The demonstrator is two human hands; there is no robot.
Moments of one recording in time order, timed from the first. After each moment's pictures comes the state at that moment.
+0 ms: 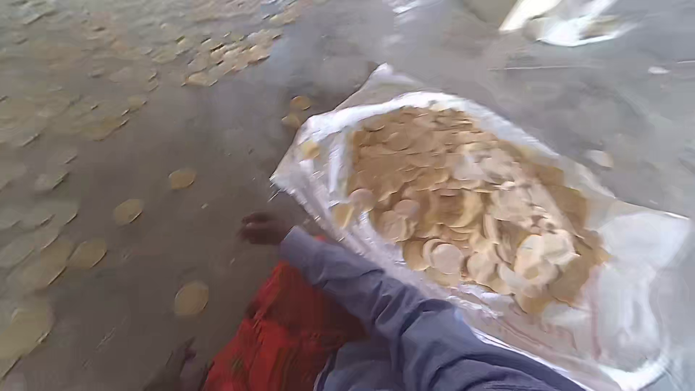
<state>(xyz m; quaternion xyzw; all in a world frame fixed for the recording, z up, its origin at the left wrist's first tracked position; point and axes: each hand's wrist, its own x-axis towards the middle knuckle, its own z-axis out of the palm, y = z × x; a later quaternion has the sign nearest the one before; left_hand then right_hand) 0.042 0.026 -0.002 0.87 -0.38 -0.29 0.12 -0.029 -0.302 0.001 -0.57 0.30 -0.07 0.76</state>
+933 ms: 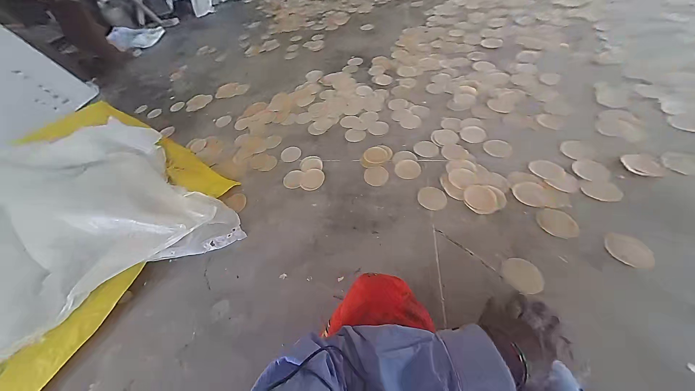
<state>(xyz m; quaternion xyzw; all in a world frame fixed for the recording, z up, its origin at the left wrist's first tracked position) 0.127 0.063 0.014 0.89 -0.18 -0.25 0.33 0.141 -0.001 0.014 -0.96 0.10 0.26 0.08</state>
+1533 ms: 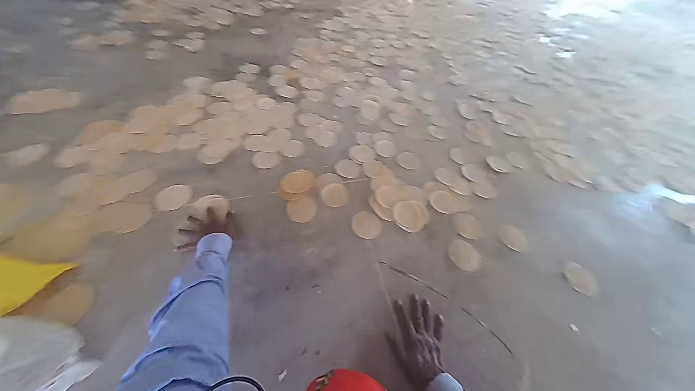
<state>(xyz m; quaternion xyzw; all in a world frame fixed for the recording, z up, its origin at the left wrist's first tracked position) 0.294 0.565 -0.166 0.85 0.48 0.00 0.19 0.157 0.015 -0.204 -0.99 -0.16 -0.02 0.06</state>
